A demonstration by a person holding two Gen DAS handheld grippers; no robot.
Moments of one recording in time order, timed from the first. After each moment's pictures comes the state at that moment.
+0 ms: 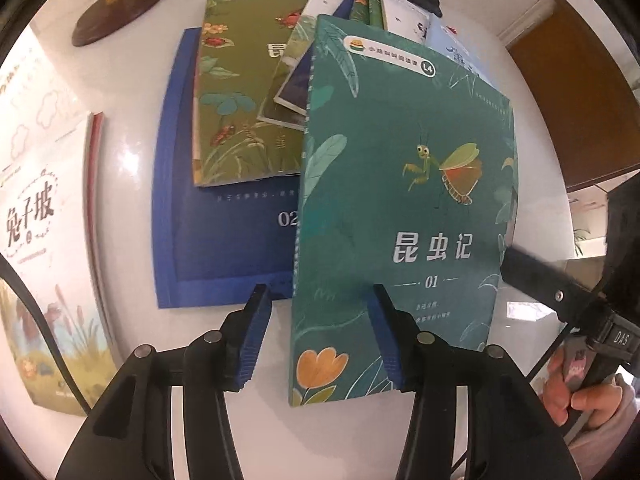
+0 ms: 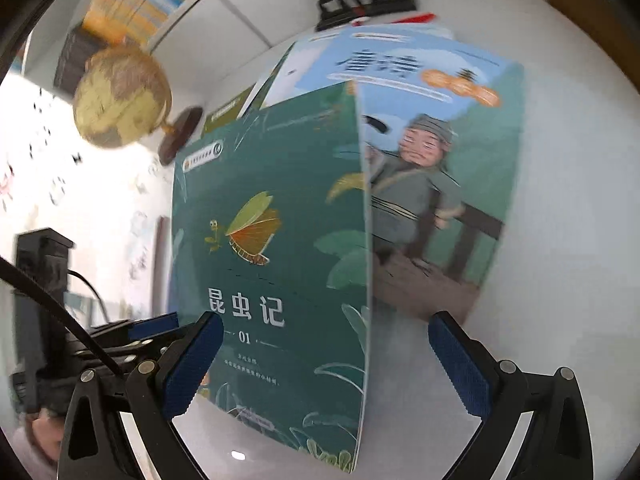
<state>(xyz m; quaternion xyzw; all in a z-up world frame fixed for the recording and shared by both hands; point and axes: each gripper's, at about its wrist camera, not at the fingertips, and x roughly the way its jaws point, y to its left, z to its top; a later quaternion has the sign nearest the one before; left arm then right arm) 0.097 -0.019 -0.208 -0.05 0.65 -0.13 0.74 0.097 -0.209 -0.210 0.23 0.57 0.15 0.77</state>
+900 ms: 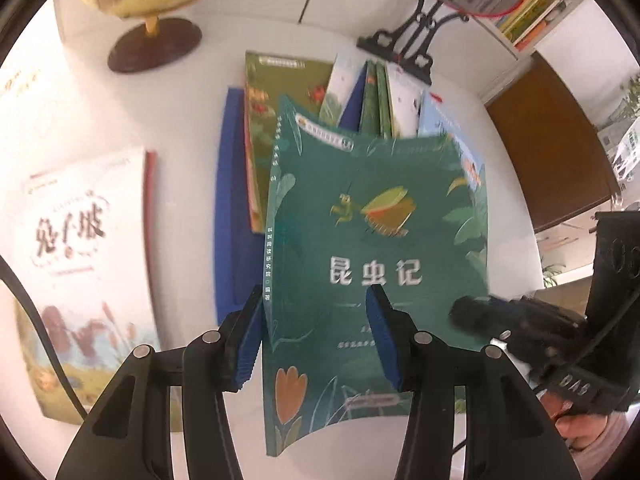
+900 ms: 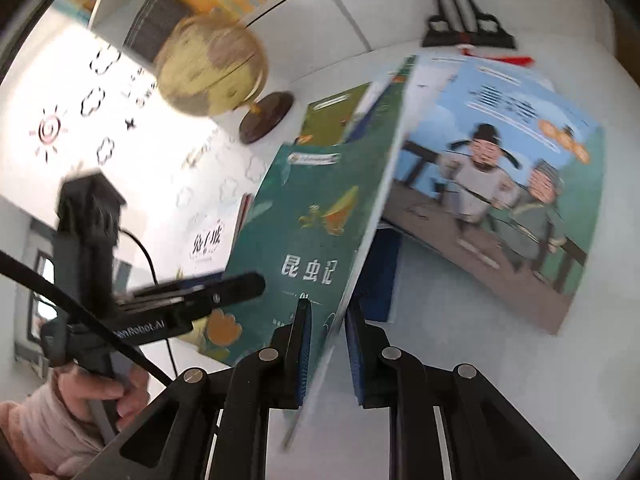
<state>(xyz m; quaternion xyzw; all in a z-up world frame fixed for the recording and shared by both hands) 0.116 0.013 -0.165 -0.11 0.57 -0.14 0.80 0.087 -0.124 -0.157 0.17 0.54 0.24 0.79</state>
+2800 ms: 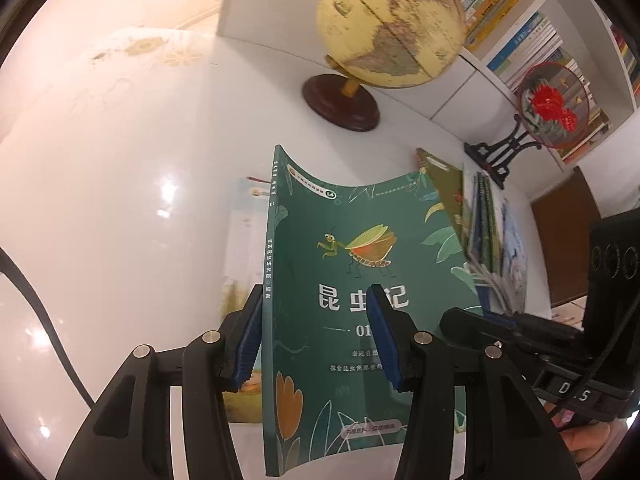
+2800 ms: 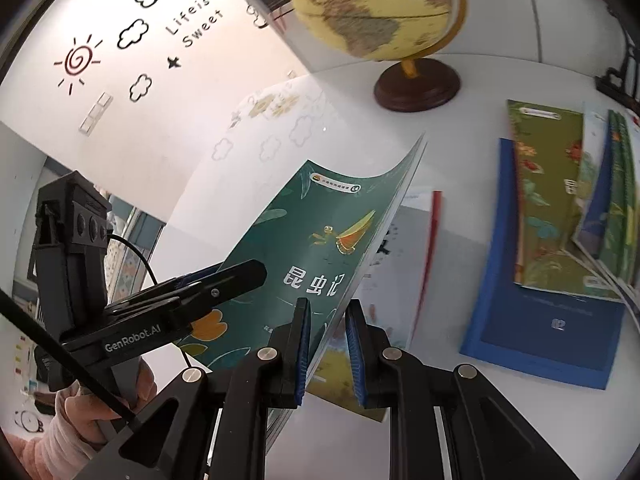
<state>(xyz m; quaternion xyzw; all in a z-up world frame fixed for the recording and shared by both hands) 0.055 0.249 -0.139 -0.19 0.52 -0.04 0.83 0.115 0.090 -0.129 0.11 0.55 0.33 0.76</state>
